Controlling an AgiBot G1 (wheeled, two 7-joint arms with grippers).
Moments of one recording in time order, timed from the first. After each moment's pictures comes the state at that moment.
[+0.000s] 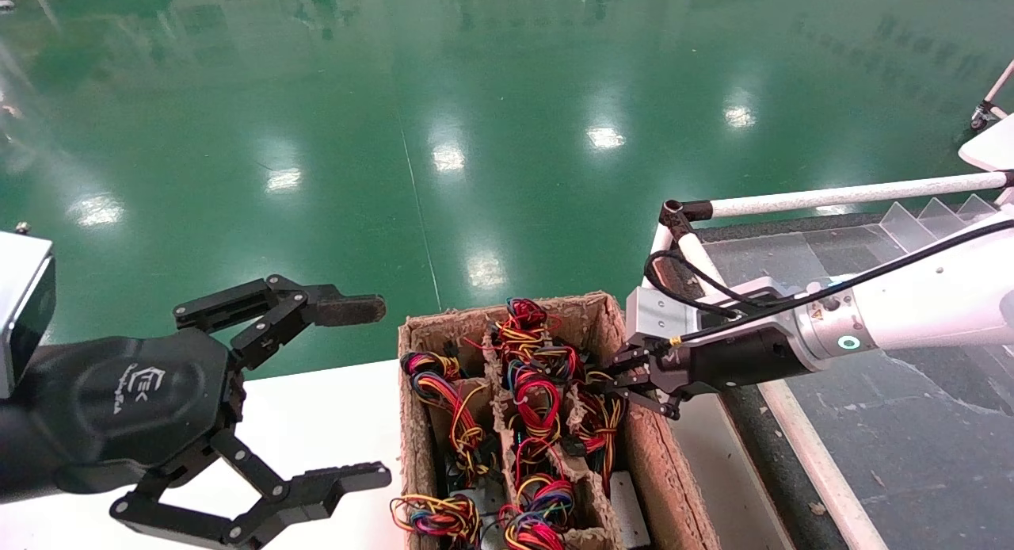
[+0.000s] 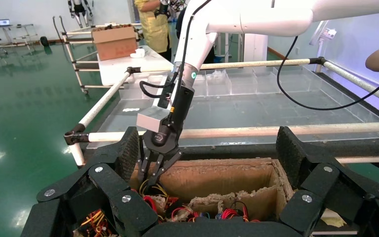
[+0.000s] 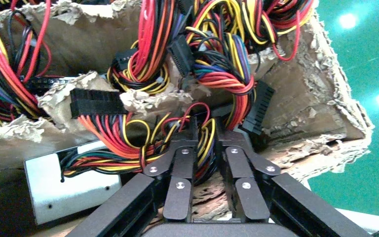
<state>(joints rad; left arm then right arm) -1.09 0.58 0.35 -1.26 0.68 1.46 -0.14 1.69 -1.14 -0.71 0.32 -1.59 -1.42 -0.25</state>
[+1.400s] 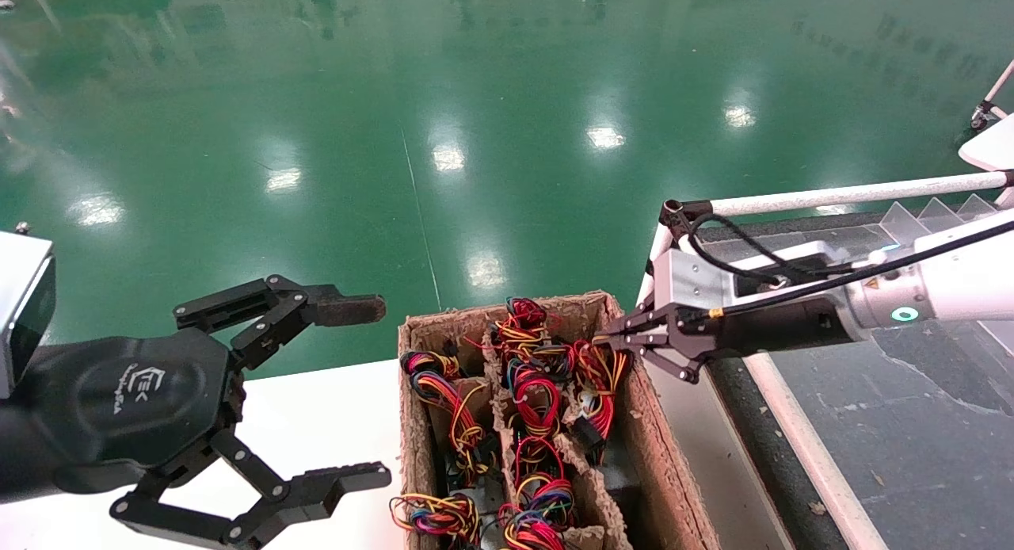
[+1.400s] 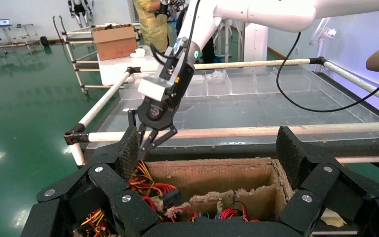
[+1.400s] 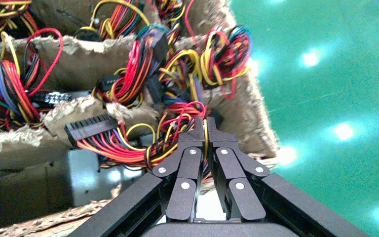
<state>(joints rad) -1.09 0.58 0.35 -1.26 0.68 1.46 -0.14 1.69 -1.03 -0.65 0.53 -1.51 -1.45 -0.26</state>
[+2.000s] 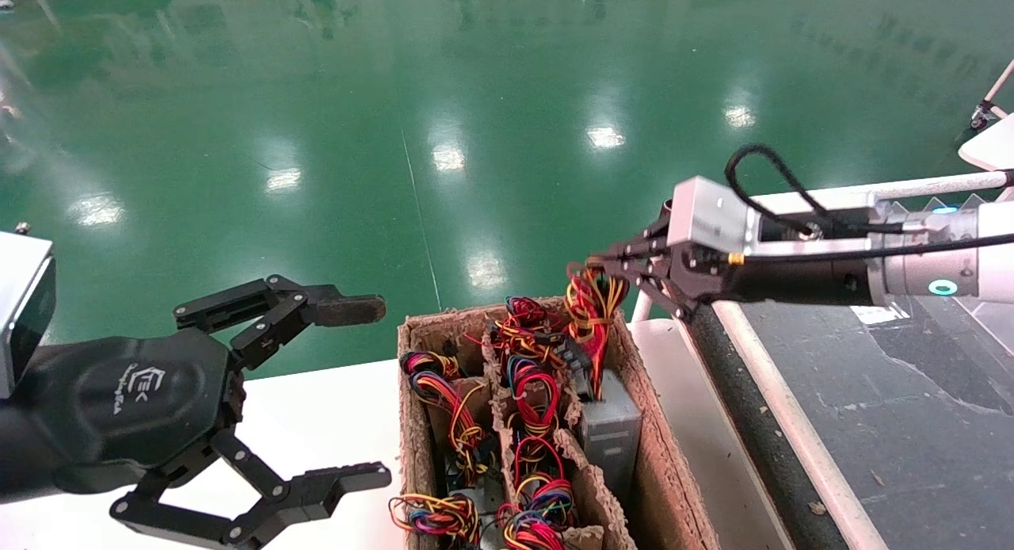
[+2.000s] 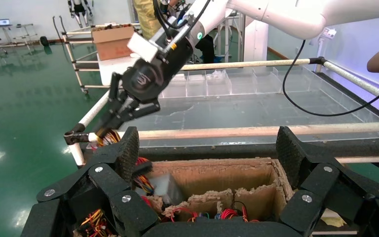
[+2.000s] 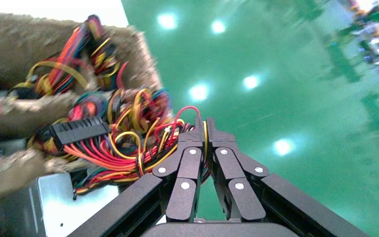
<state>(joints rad) -1.09 0.58 0.35 -1.26 0.68 1.46 -0.14 1.57 -0.91 -0.55 0.90 -1.40 -1.28 -0.10</state>
